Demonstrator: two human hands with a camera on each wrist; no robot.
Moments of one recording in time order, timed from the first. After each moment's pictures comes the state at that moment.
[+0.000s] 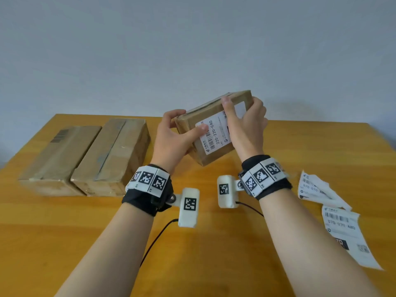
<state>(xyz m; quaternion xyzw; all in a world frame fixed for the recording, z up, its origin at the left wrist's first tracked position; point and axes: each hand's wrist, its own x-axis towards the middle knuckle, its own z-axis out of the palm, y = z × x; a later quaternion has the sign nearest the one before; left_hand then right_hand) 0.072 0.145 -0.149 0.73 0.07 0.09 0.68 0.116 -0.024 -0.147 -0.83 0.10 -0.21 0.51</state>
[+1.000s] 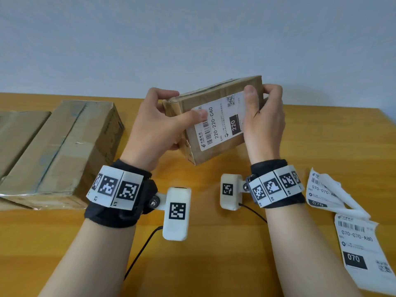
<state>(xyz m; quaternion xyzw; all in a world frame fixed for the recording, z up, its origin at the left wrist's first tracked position) 0.103 0.136 -0.148 0.77 0.07 0.02 0.63 0.152 -0.065 -0.195 -0.84 0.09 -0.30 0.44</state>
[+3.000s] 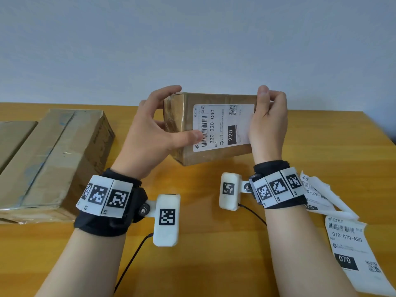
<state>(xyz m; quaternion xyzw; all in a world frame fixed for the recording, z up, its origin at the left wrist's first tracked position) 0.108 0.139 -0.159 0.77 -0.09 0.07 0.63 0.148 -0.081 -0.175 -0.80 0.15 -0.29 0.51</state>
